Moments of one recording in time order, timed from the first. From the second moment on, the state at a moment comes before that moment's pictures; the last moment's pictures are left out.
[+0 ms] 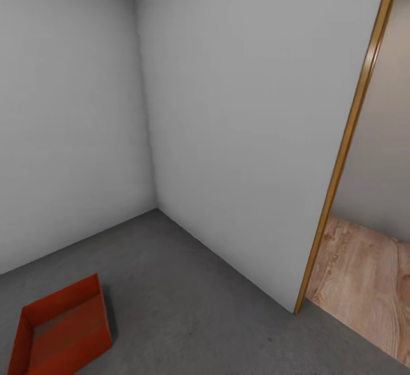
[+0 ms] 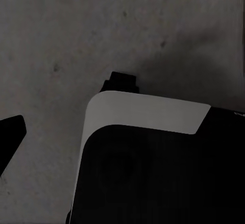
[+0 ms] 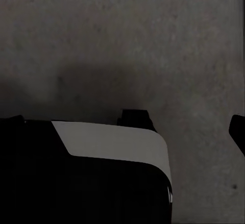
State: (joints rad) left arm -0.22 0.00 0.01 0.00 0.18 0.10 0.09; right arm -0.21 0.06 0.58 0.02 -0.51 -0.07 -0.09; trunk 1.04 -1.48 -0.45
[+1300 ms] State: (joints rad) left arm -0.22 0.00 0.01 0.00 0.18 0.10 0.09; right arm -0.21 0.06 0.58 0.02 -0.51 -0.07 -0.09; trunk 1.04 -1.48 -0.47
